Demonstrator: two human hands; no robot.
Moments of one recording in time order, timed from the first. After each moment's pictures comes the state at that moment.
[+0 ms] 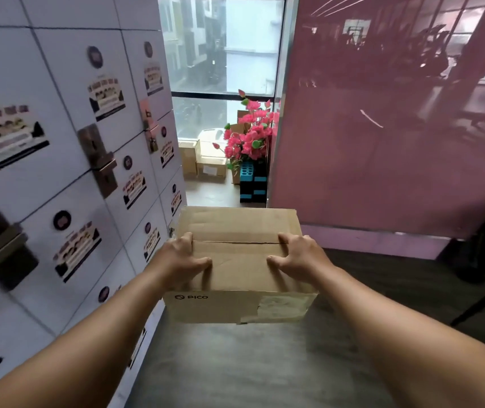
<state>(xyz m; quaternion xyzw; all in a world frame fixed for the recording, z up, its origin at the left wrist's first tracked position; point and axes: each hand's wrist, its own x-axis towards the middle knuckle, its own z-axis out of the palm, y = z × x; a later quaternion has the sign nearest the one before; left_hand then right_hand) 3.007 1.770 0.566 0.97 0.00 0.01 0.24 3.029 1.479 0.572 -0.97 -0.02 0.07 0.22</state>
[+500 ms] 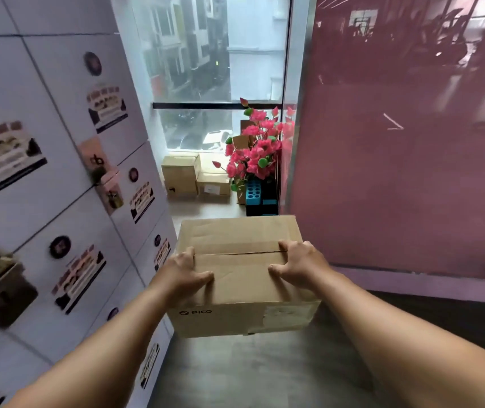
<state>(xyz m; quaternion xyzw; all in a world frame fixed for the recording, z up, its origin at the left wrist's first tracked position) 3.345 1.776 0.543 0.97 0.03 -0.03 0.22 3.384 1.491 0.545 -0.97 -0.03 0.10 0.20</state>
